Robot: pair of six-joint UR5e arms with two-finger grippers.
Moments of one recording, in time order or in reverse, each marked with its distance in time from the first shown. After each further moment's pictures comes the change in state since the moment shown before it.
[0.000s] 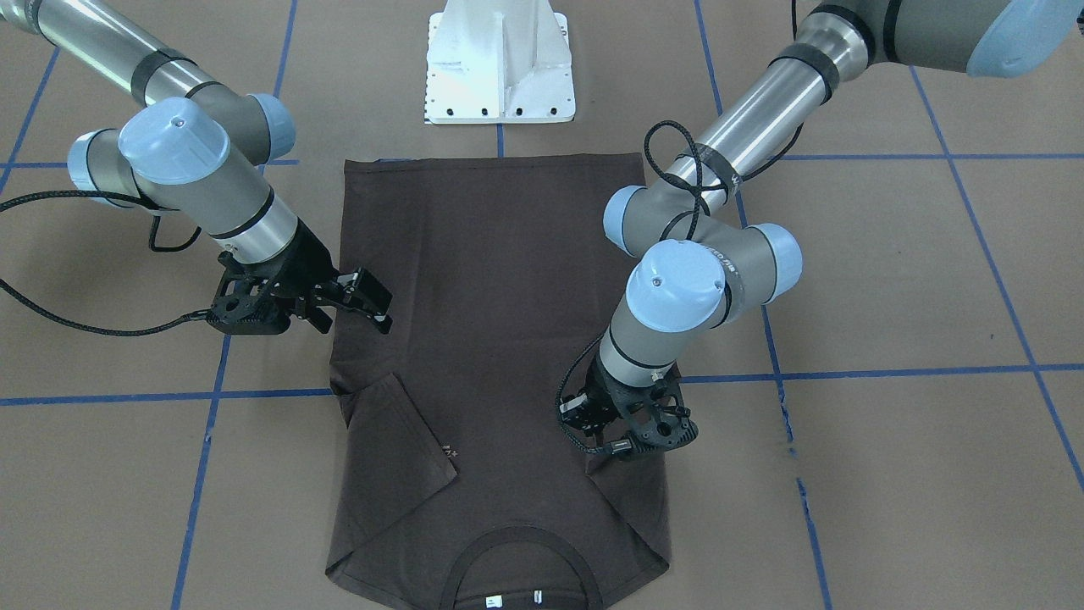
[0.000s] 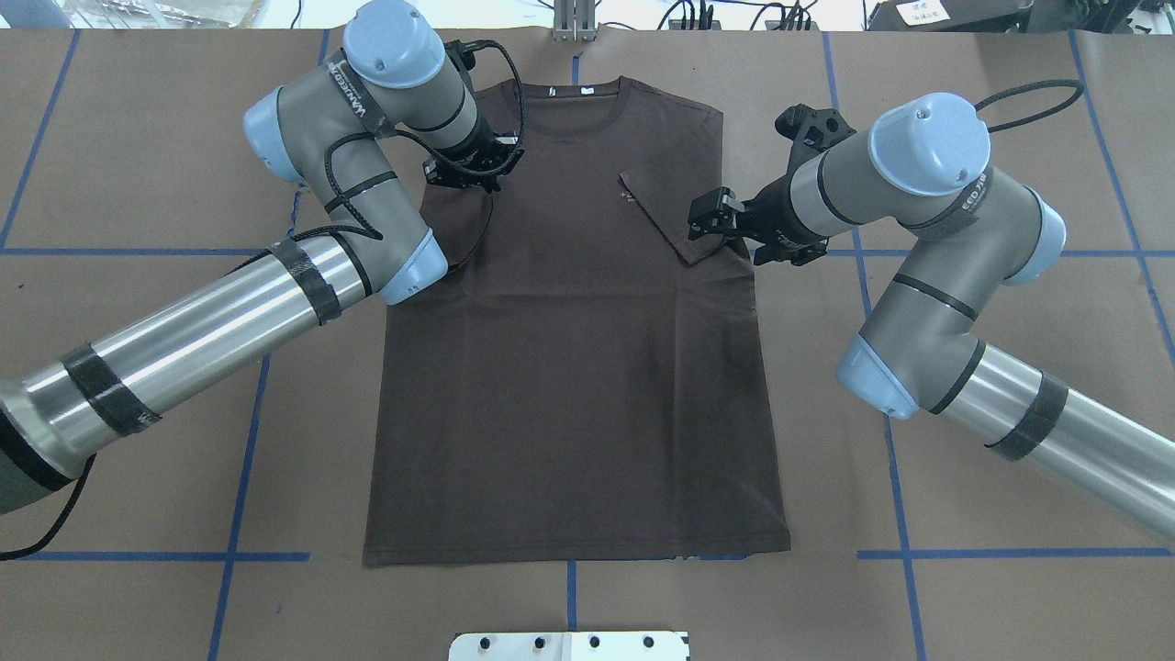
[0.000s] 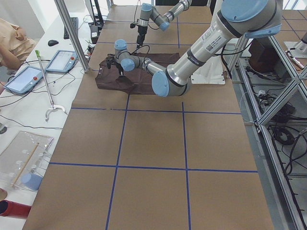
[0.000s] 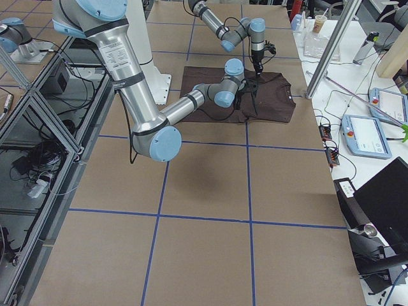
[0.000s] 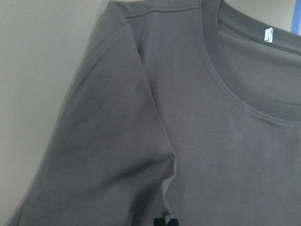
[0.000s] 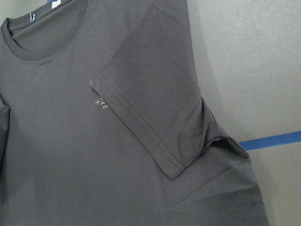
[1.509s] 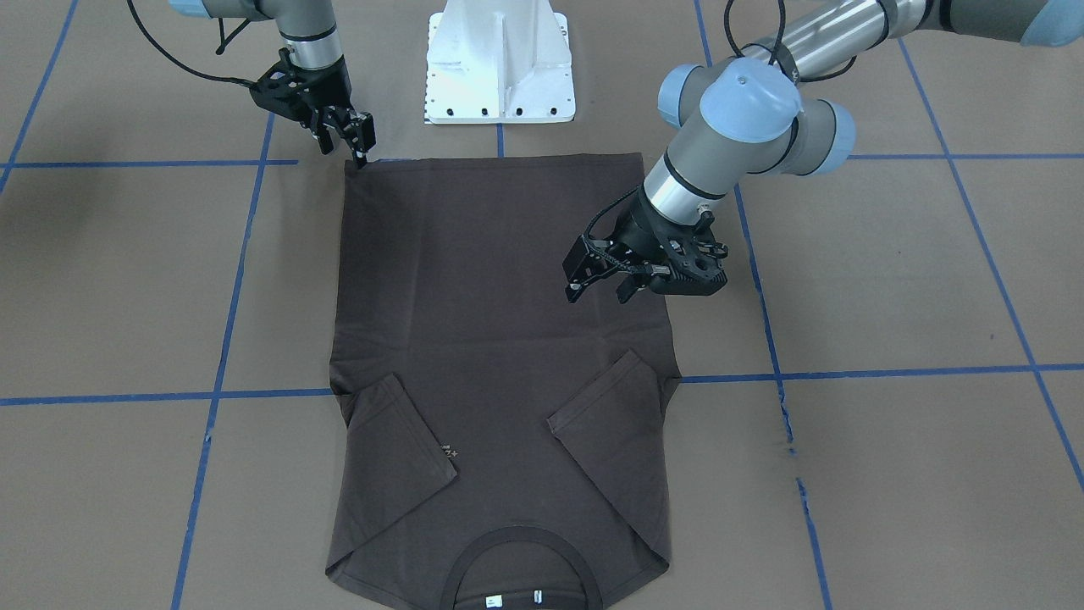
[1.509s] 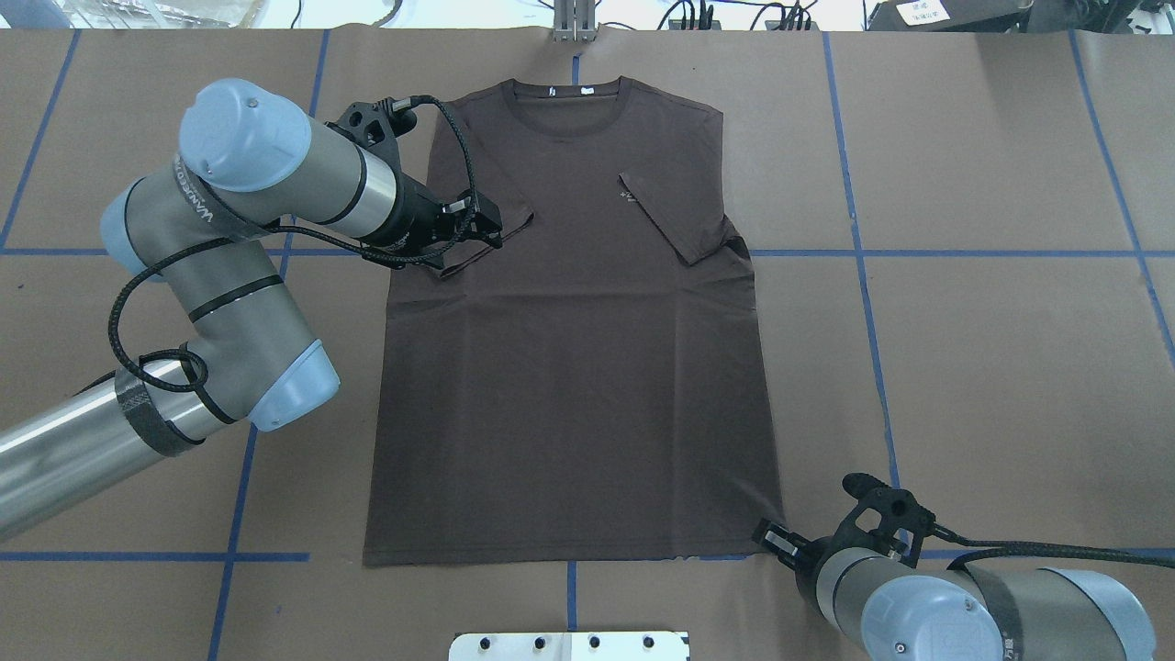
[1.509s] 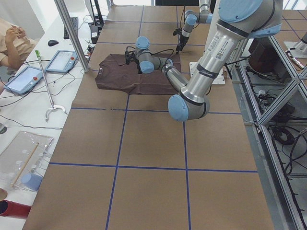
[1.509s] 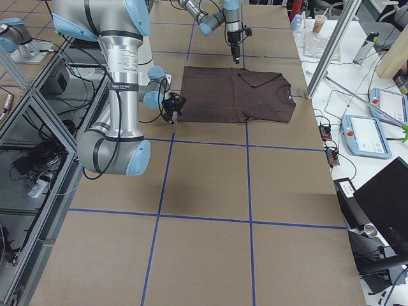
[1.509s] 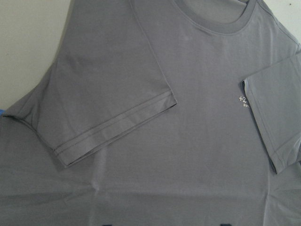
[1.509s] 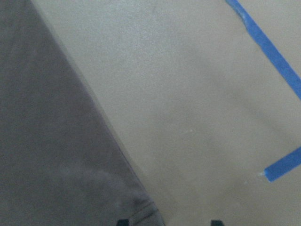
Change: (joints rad) left arm 0.066 0.350 -0.590 0.005 -0.019 -0.082; right arm -0.714 -0.452 0.519 -0.372 -0.648 0.694
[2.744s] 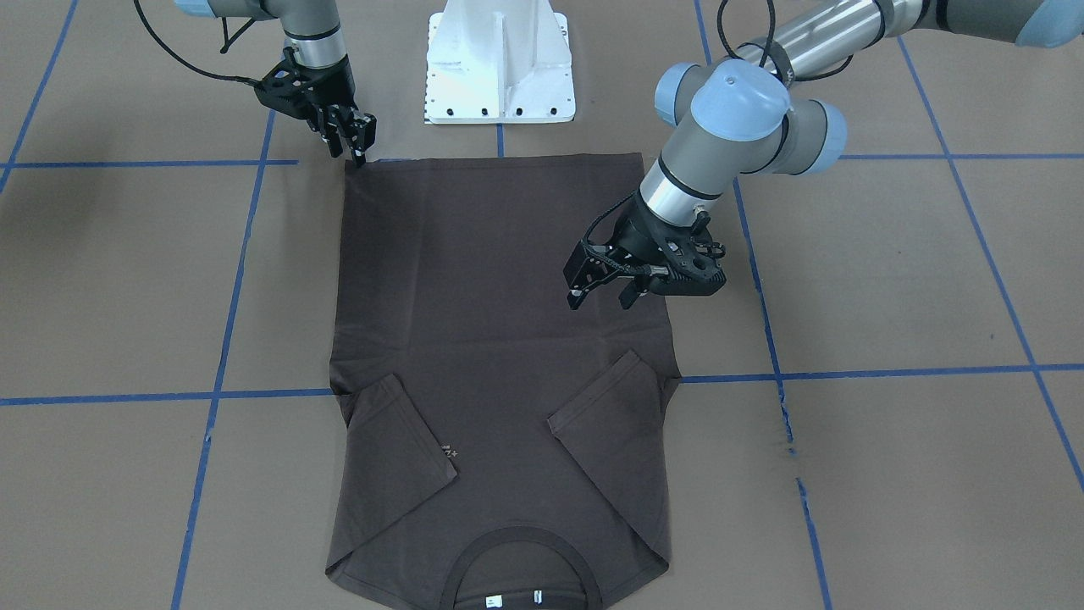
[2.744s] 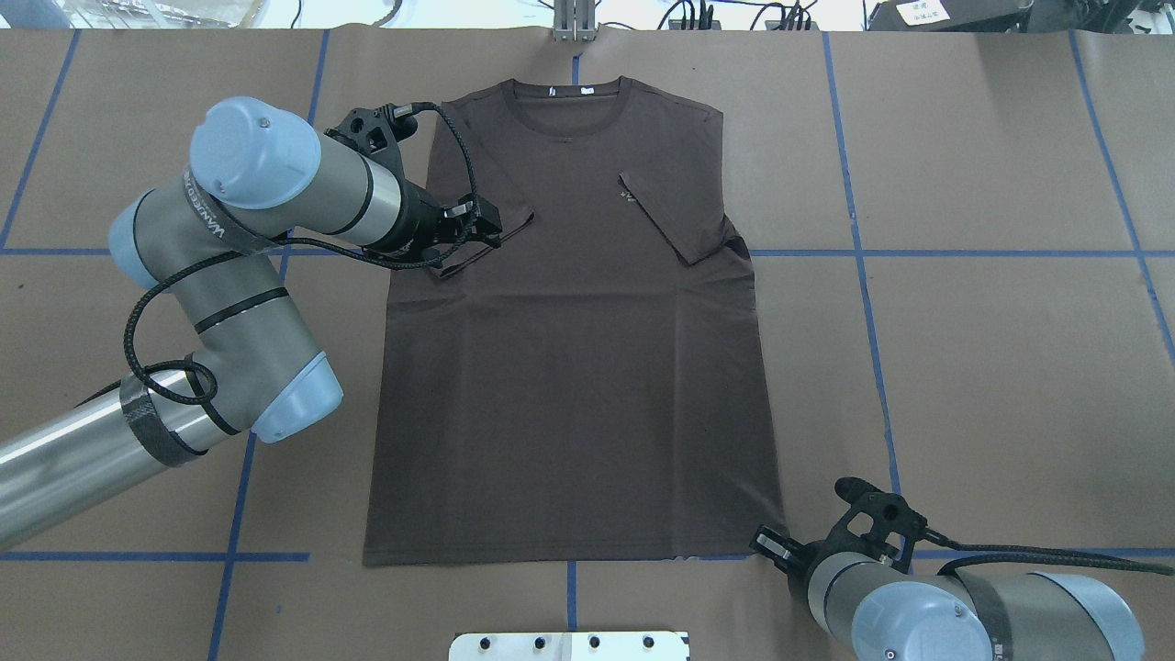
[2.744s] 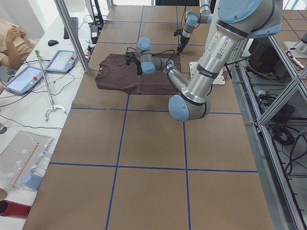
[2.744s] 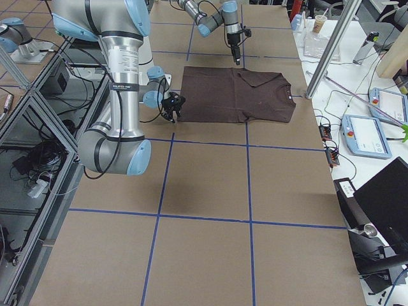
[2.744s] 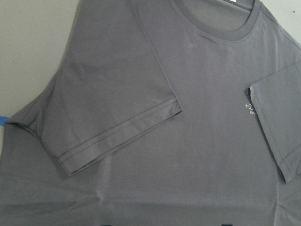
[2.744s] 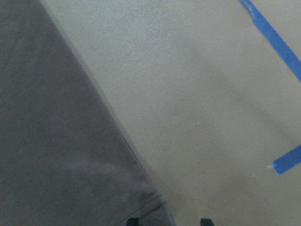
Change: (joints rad) left arm 0.018 0.005 0.001 0.004 0.067 0.000; right arm -0.003 0.025 -0.013 -0.002 -0.009 0.000
